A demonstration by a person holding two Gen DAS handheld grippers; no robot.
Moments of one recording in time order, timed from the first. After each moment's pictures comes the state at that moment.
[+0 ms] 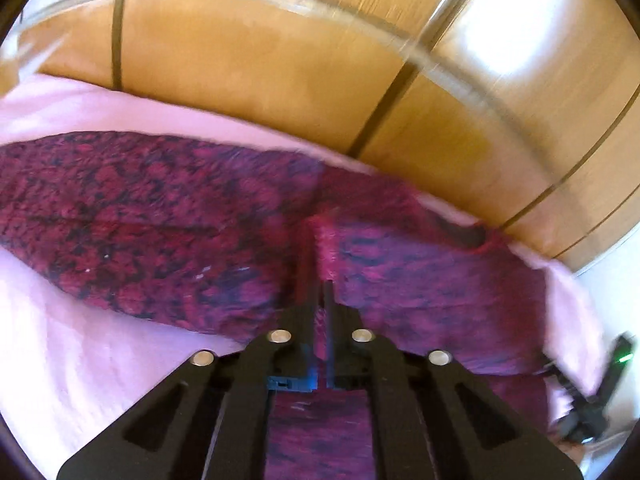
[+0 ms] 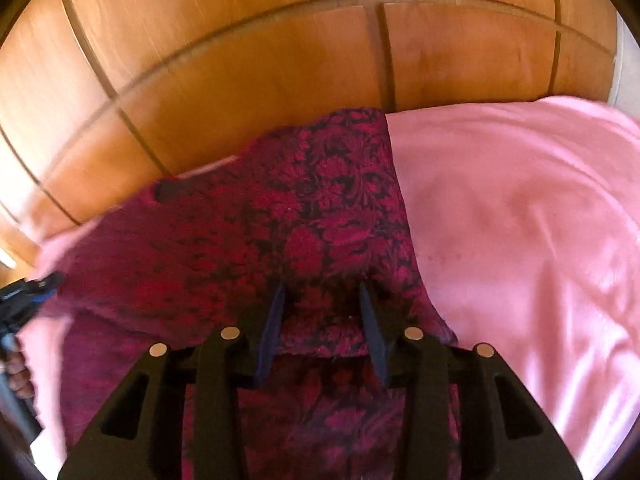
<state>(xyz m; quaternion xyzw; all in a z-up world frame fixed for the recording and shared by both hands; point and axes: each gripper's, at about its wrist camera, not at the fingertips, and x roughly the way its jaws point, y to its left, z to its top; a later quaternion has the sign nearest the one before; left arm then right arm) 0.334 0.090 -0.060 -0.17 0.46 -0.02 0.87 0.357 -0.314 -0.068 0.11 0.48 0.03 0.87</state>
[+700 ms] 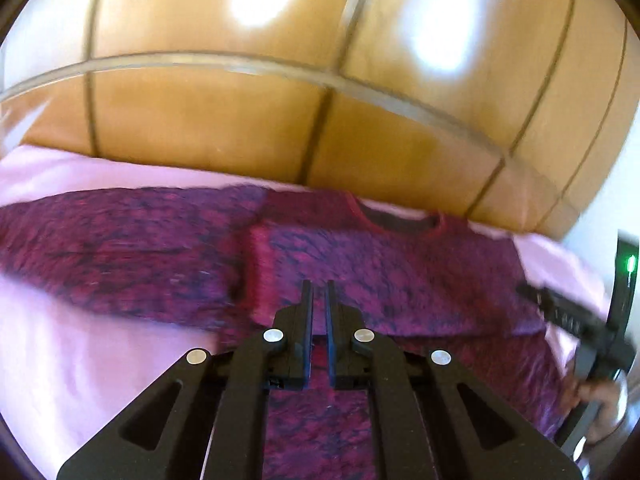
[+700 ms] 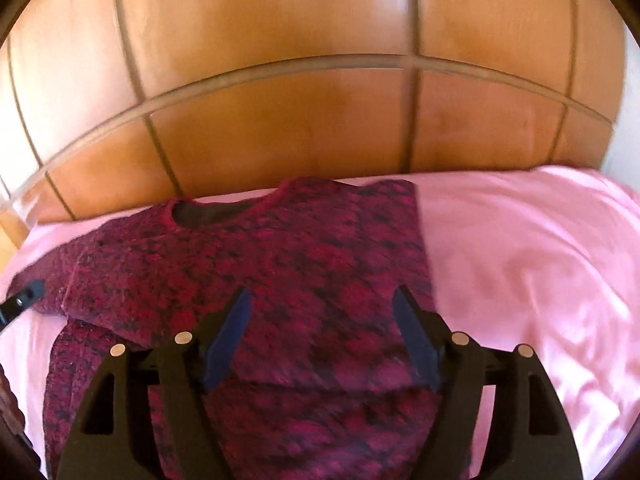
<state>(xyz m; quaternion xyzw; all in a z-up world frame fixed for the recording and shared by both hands) 0.277 0.047 -0.026 -0.11 0.38 -0.09 0.92 0.364 -0.265 -0.025 0.03 0.43 0.04 0.90</state>
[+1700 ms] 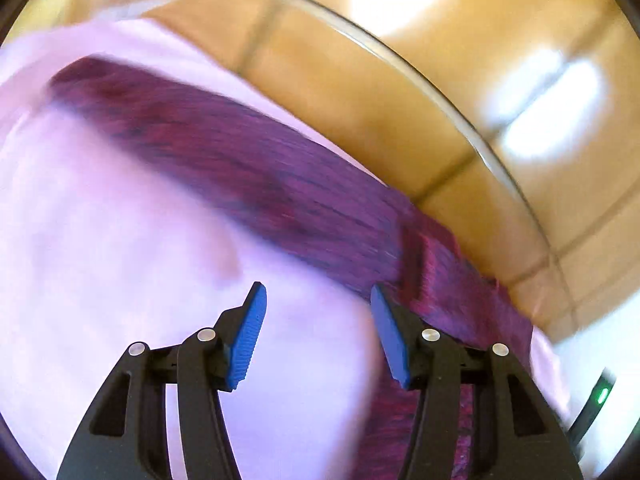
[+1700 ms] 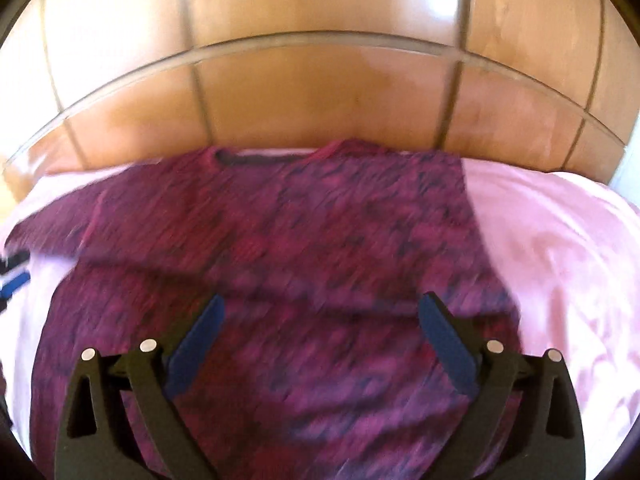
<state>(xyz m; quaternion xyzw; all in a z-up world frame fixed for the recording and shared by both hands) 0.218 0.208 -0.058 -0.33 0.37 0.04 0.87 0.298 -0.226 -0.040 -0.01 0.45 0.07 0.89</state>
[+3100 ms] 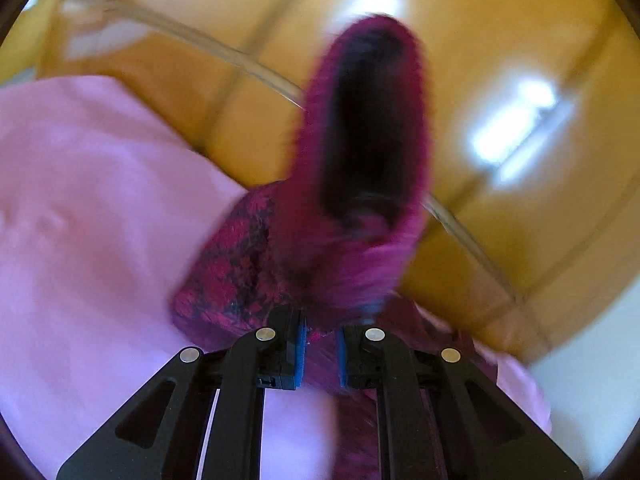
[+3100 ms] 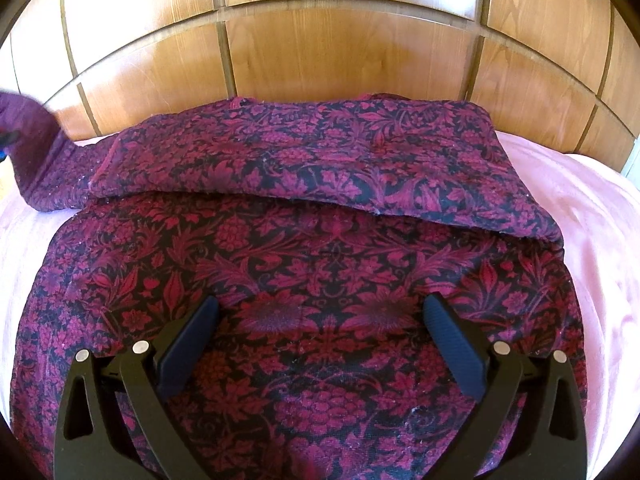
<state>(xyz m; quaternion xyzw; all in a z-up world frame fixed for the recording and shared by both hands) 0.265 0.204 0.010 -0.30 0.32 -0.03 0.90 0.271 -0.202 -0.077 -0.01 0.47 0.08 0.88</state>
